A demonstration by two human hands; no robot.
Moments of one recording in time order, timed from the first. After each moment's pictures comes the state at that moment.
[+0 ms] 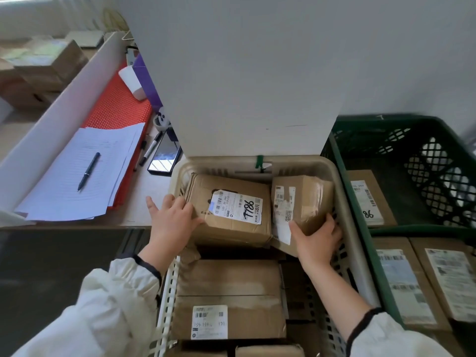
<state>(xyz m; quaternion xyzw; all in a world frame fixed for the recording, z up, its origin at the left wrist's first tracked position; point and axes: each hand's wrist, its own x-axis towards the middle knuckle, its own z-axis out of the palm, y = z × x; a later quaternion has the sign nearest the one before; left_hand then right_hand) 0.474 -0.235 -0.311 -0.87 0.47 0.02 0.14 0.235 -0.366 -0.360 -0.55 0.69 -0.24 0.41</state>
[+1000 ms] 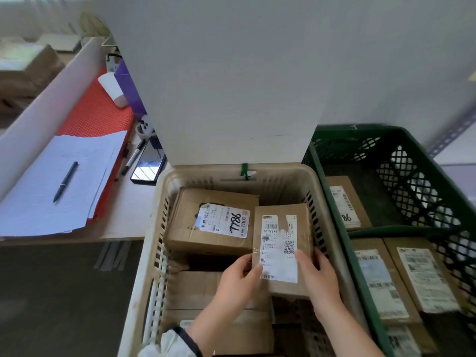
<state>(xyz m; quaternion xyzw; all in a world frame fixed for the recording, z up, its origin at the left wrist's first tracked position) 0.320 -0.236 -0.329 -0.75 0.29 0.47 -0.34 0.182 -0.327 -0.336 -0.47 0.65 -0.21 0.55</state>
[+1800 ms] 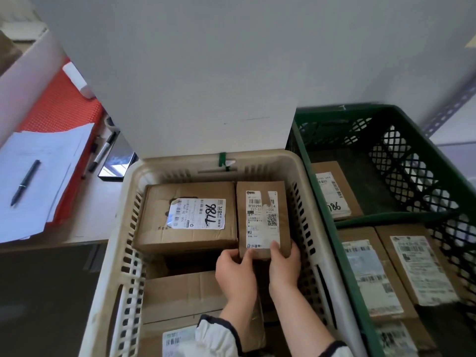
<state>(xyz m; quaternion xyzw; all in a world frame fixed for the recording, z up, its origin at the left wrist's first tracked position) 0.271 -0.293 -0.380 -0.85 0.04 0.29 -0.44 0.221 -0.341 -0.402 -0.33 0.68 -0.33 0.57</state>
